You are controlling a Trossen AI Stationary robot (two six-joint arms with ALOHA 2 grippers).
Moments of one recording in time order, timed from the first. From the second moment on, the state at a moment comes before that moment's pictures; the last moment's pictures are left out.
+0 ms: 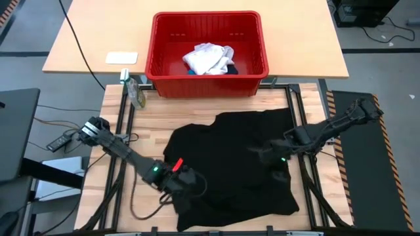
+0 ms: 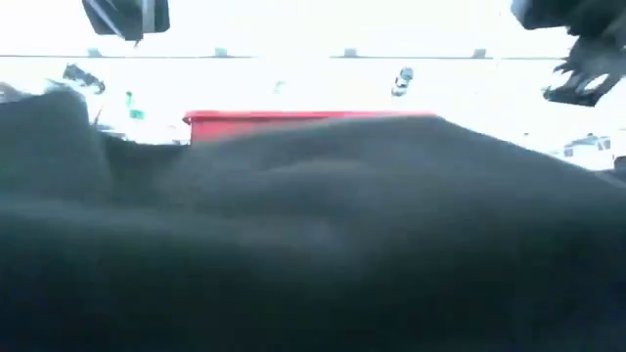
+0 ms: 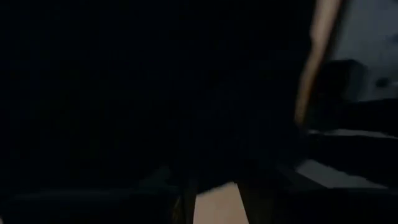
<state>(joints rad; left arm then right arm) -0.56 1.71 1.43 -0.87 -0.11 -0.91 0.32 1.14 0.81 -0.73 -0.34 0.61</state>
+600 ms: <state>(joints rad) -0.21 1.97 1.43 -0.96 0.09 -0.24 0.08 1.47 0.65 -0.63 -0.19 0.64</state>
